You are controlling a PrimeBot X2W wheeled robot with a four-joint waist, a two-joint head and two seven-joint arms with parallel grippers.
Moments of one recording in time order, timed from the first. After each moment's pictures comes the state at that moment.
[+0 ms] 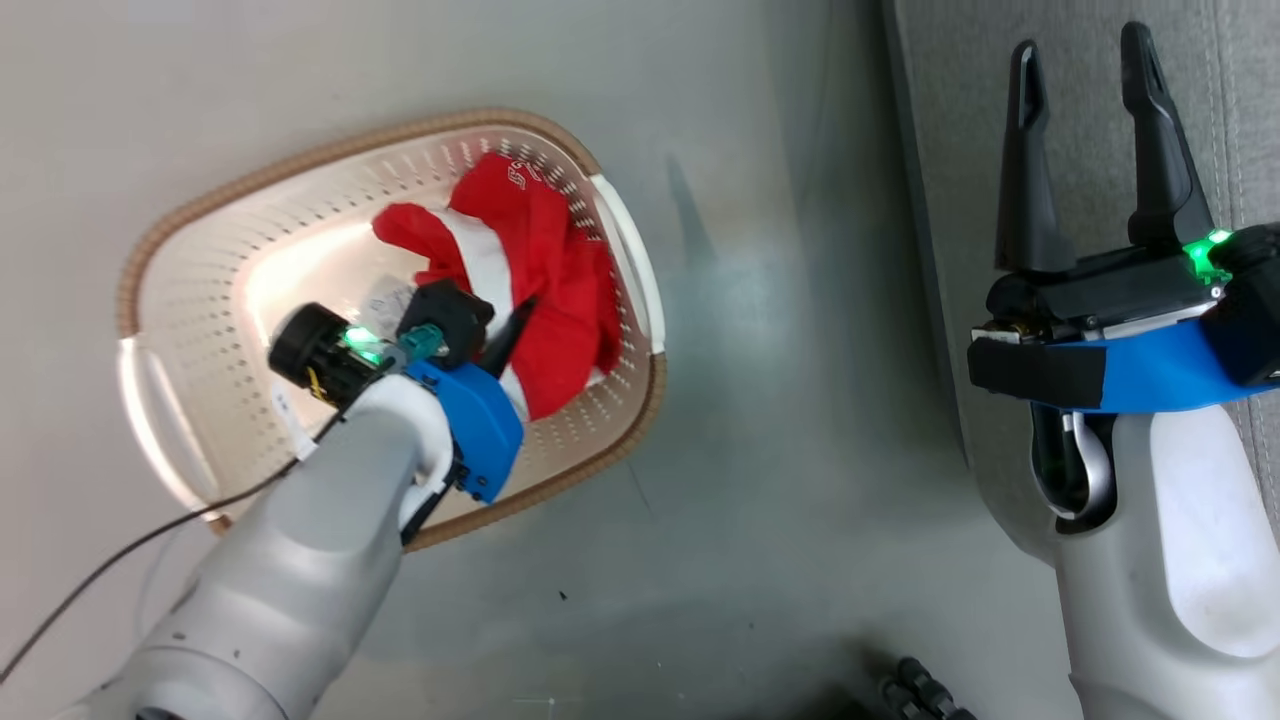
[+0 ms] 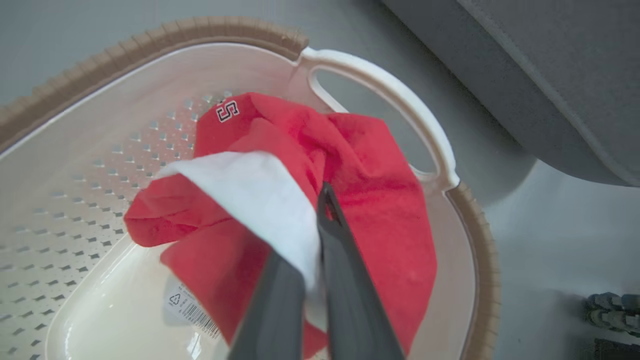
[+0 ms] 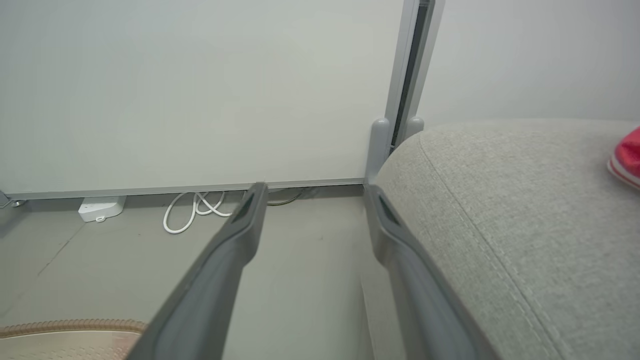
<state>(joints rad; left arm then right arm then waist) -0.99 0.14 -1.01 1.08 -0.57 -0.13 -0.26 -0.55 -0.05 0.02 0.05 0.07 0.13 -0.26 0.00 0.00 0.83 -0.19</state>
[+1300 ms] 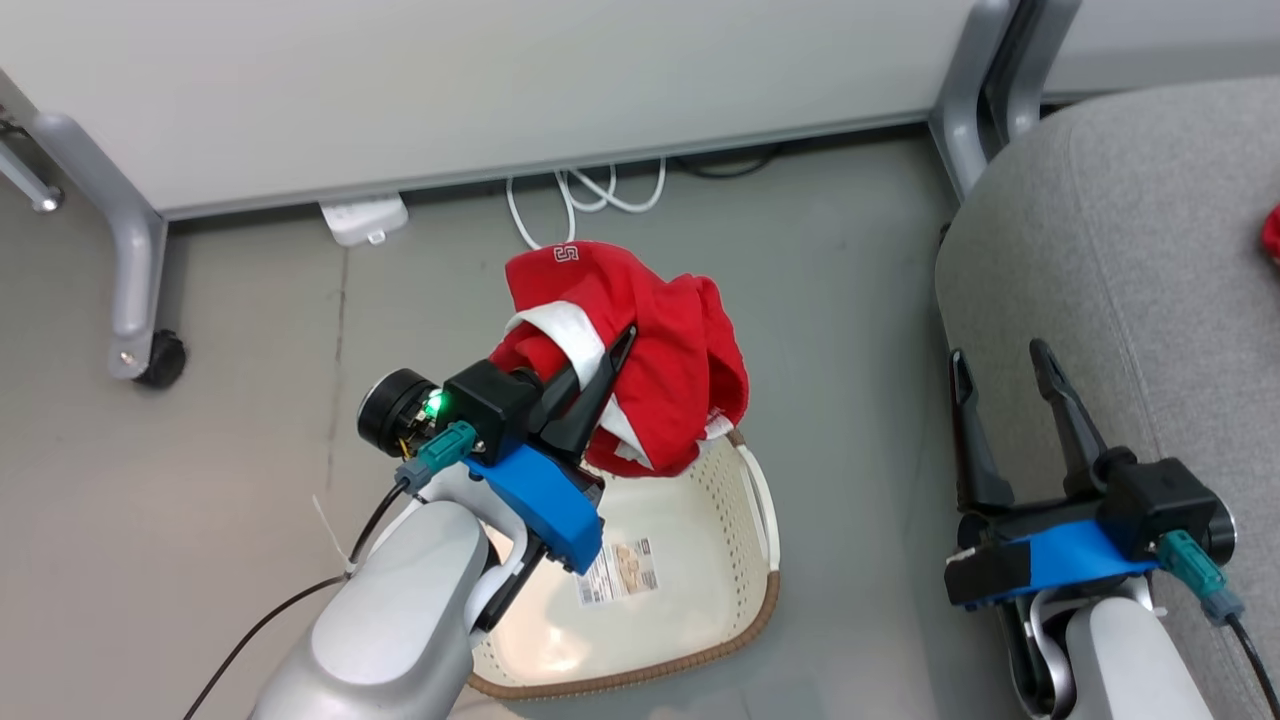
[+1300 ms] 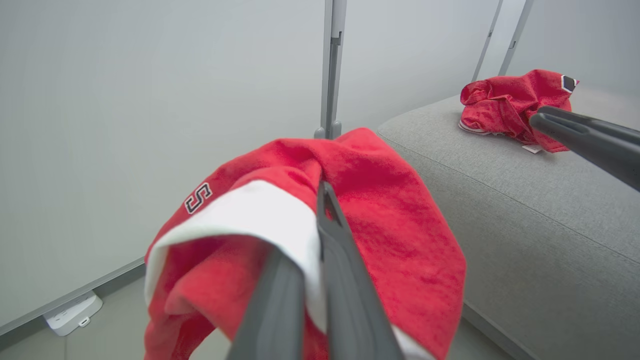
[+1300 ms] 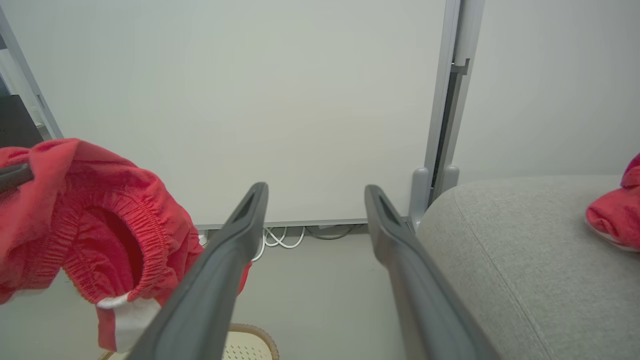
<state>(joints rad) -0.67 0.11 -0.67 0.58 -0.39 -0.13 -0.26 -0.25 -0.05 -0.01 0.23 0.04 0.13 -0.26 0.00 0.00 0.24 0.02</state>
